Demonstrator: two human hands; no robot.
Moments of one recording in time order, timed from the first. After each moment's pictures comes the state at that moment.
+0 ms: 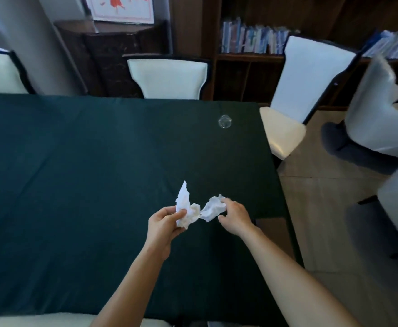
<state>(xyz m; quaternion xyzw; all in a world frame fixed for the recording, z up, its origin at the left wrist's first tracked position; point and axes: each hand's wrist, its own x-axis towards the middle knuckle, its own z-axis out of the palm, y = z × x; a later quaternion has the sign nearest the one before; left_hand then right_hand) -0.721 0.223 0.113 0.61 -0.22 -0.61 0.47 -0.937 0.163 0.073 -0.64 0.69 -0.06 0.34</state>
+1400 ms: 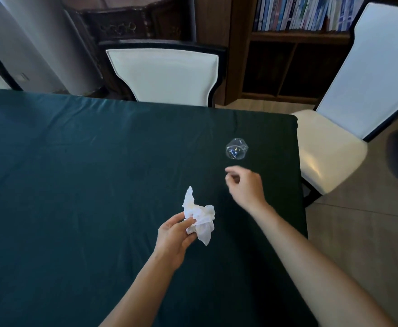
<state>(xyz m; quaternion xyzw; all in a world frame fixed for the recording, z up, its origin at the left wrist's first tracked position) -0.831 -0.077 0.037 0.60 -0.07 -0.63 0.50 -1.005 -0.220 0.029 -0.67 0.61 -0.29 0.30</state>
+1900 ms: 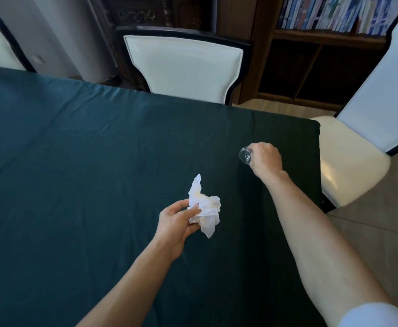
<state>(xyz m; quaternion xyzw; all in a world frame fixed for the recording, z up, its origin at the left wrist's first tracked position) -0.806 -0.106 0.042 0.60 -0.12 -0.61 0.50 -0.996 -0.334 0.018 -0.77 0.63 -0.10 0.07</state>
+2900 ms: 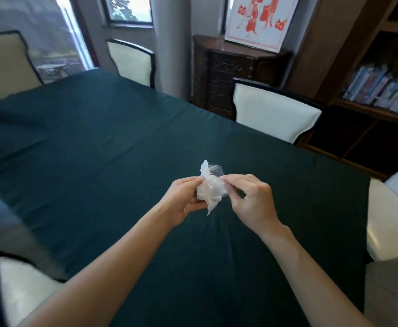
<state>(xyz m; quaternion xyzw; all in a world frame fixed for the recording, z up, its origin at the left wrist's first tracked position) -0.636 0.112 0.216 0.60 -0.18 -0.54 0.56 -0.805 0.027 0.213 -0.85 0.28 -0.41 0.18</state>
